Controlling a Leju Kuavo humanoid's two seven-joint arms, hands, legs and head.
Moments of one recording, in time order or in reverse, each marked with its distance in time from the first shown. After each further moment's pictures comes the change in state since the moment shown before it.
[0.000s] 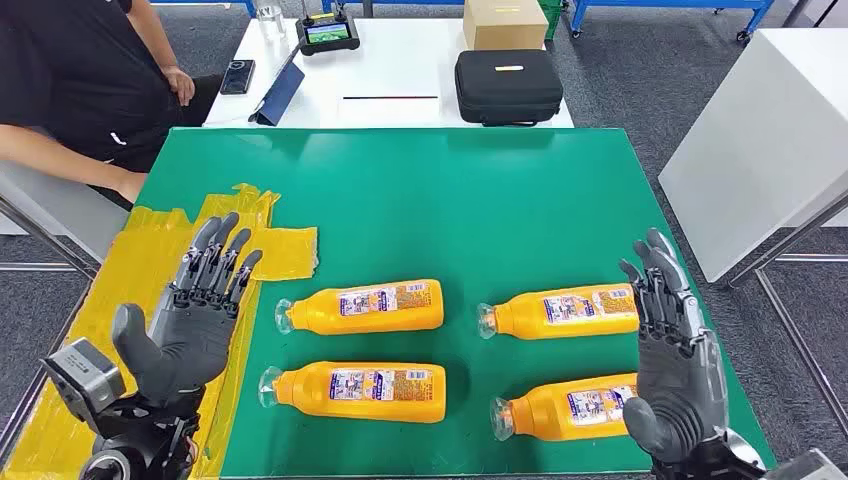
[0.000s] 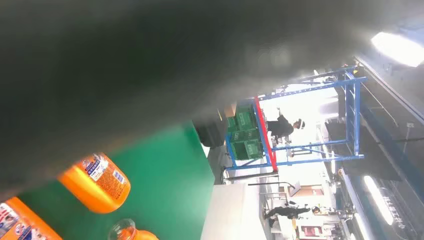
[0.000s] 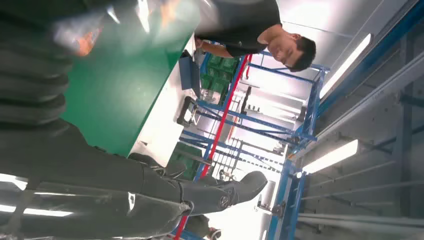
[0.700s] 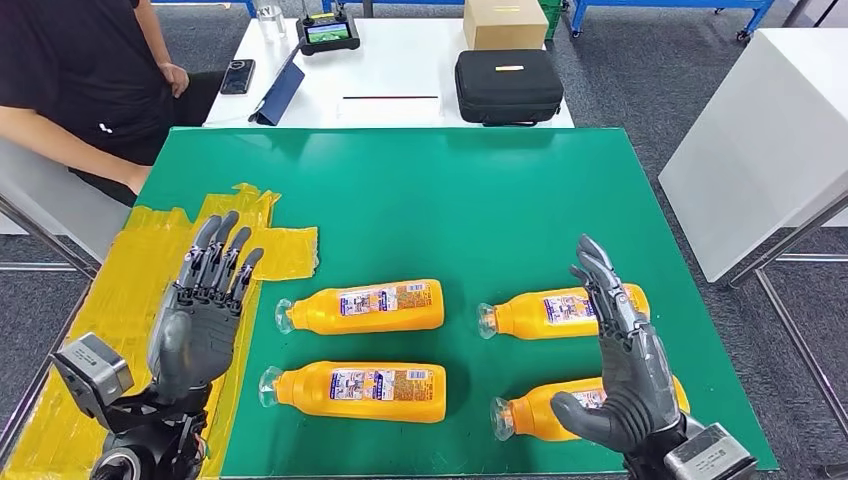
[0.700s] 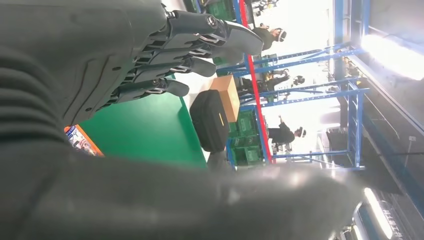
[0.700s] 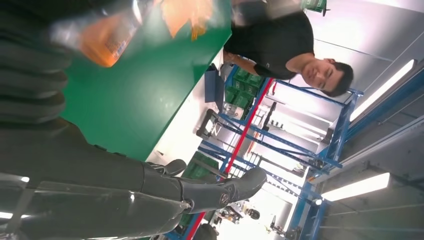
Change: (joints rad) left arm -0.001 0.004 -0.027 0.019 0.016 0.052 -0.010; right arm -0.018 0.017 0.060 0.031 0.146 0.026 0.050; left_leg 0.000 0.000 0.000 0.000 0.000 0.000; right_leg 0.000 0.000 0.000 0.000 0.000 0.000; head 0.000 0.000
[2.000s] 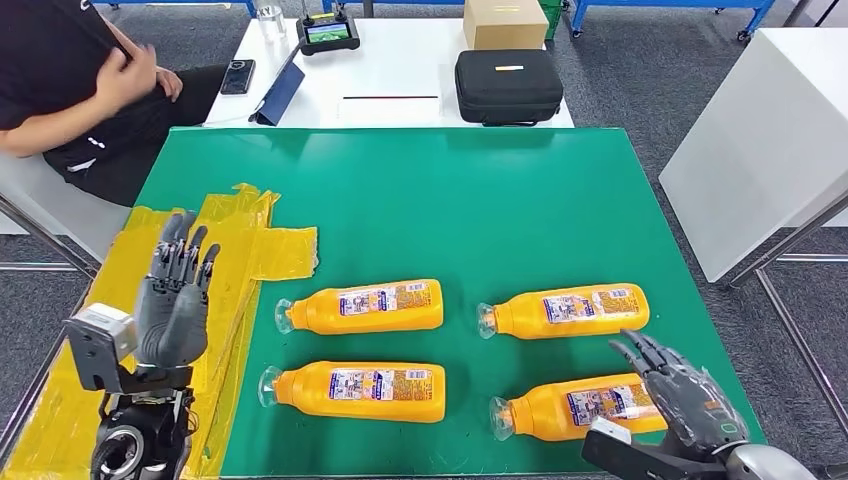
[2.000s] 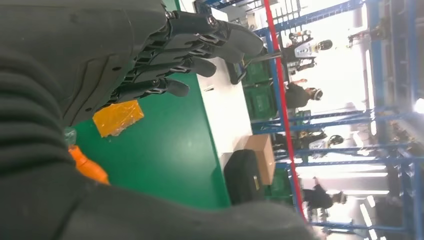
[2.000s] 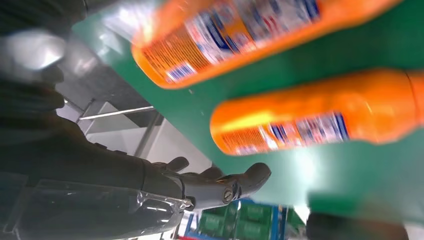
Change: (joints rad) left arm -0.045 -0.063 0.178 0.150 -0.094 0.044 -0.019; right arm 0.169 -0.389 -0.171 0.022 0.778 0.197 0.313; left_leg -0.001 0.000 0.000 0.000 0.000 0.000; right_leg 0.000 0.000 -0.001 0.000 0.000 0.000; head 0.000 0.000
